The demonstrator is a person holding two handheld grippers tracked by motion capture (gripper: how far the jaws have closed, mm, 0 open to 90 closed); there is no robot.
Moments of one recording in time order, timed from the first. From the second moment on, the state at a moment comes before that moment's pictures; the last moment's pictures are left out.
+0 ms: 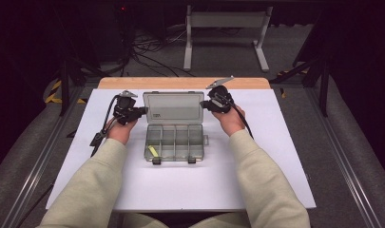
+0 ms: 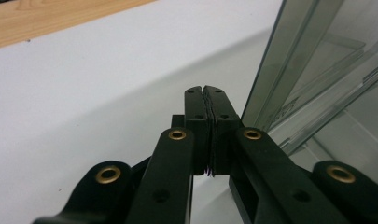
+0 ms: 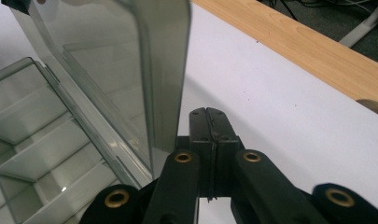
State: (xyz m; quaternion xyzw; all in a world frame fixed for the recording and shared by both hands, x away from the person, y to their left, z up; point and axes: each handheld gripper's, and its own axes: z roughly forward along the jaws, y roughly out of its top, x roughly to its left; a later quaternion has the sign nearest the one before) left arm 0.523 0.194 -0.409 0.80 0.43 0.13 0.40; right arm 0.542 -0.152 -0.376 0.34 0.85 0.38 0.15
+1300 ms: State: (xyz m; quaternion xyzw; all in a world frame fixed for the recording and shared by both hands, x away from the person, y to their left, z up) left arm 0.485 0.195 -0.369 0.81 0.37 0.13 0.43; right arm 0.492 -0.152 -0.342 0.28 0.86 0.41 0.14
